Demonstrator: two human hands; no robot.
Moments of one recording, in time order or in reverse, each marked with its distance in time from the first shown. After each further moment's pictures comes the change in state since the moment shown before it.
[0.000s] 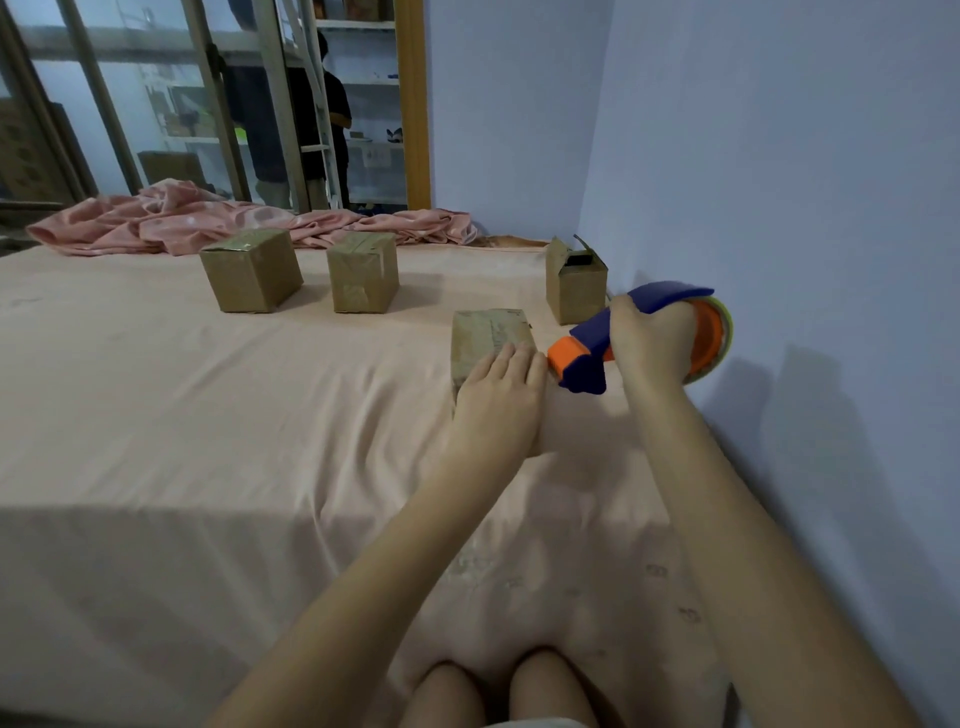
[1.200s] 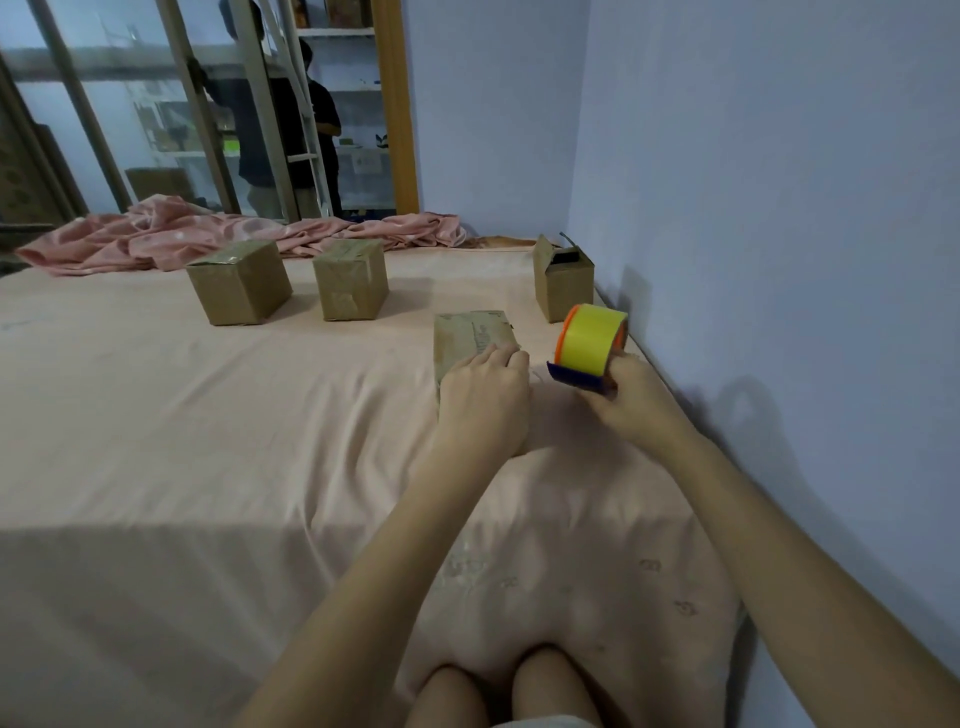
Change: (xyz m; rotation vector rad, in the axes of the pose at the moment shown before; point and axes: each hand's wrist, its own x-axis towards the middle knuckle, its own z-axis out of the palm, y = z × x) left_hand 0.008 0.007 -0.018 -0.101 0.126 -0.096; right_hand 0.018 0.073 -0.028 -0.362 -0.664 -0.533
